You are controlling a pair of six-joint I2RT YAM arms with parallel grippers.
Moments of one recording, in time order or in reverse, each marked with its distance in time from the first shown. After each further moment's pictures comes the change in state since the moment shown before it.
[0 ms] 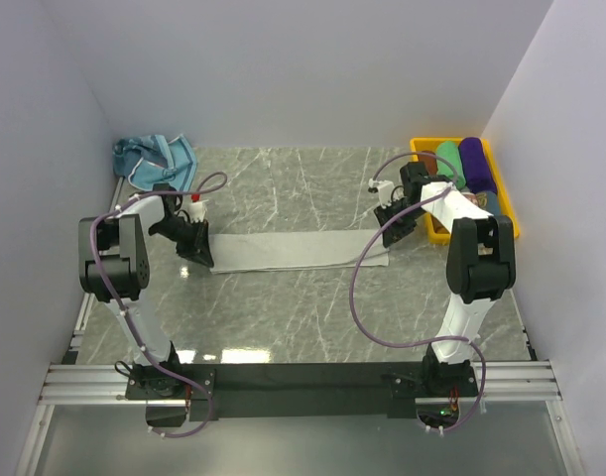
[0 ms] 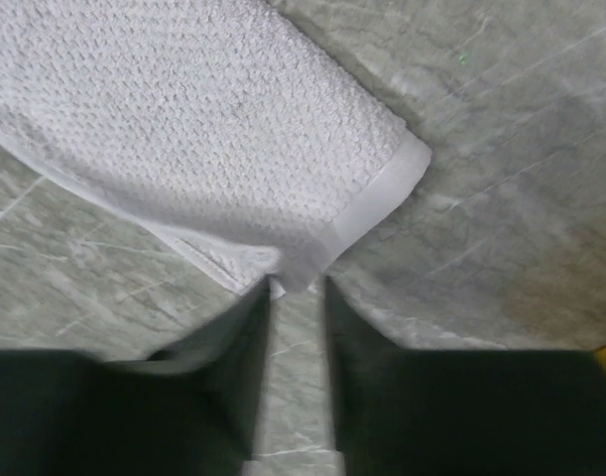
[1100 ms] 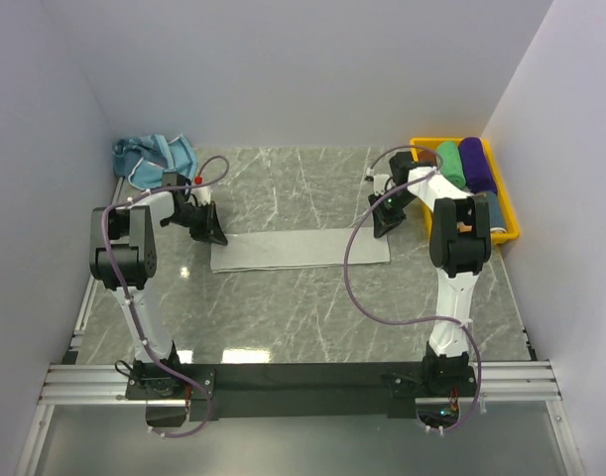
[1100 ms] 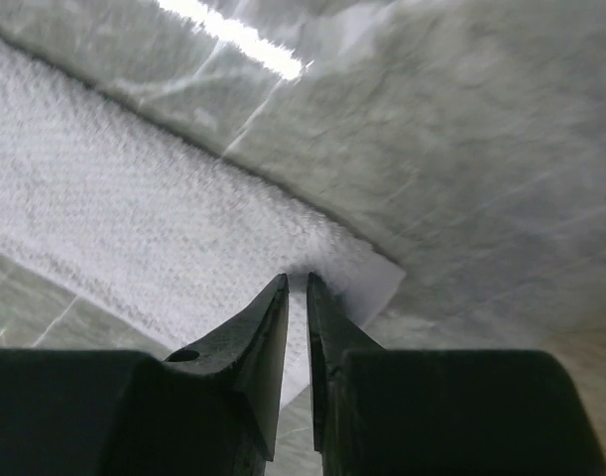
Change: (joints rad) left arm -0.051 0.103 0.078 0.289 0.060 -0.212; right arm 0.010 0.285 0.298 -0.103 -0.034 0.207
